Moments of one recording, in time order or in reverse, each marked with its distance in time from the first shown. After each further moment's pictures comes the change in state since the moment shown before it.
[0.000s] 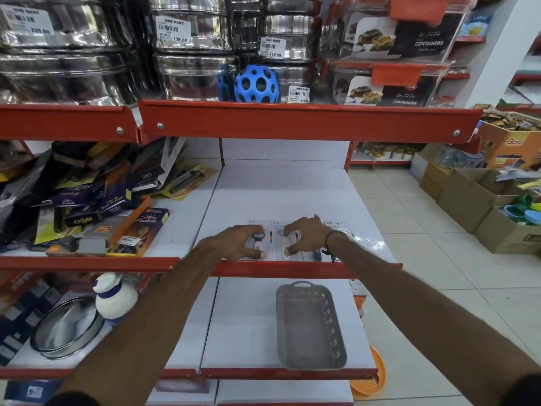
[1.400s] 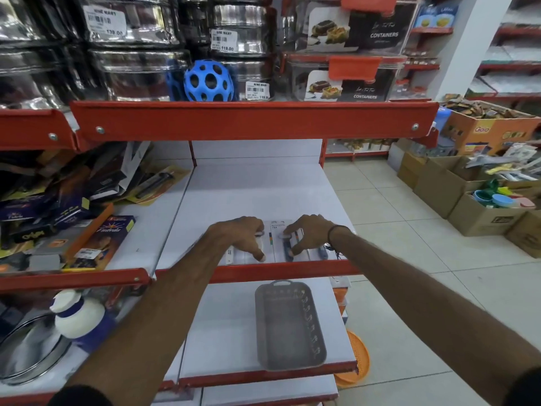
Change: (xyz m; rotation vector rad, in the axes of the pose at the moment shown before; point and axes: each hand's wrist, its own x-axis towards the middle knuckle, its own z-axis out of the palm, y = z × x) left_hand 0.056 0.076 -0.001 0.250 -0.180 0.007; right_hand -0.014 0.067 -0.016 -0.001 -0.018 0.096
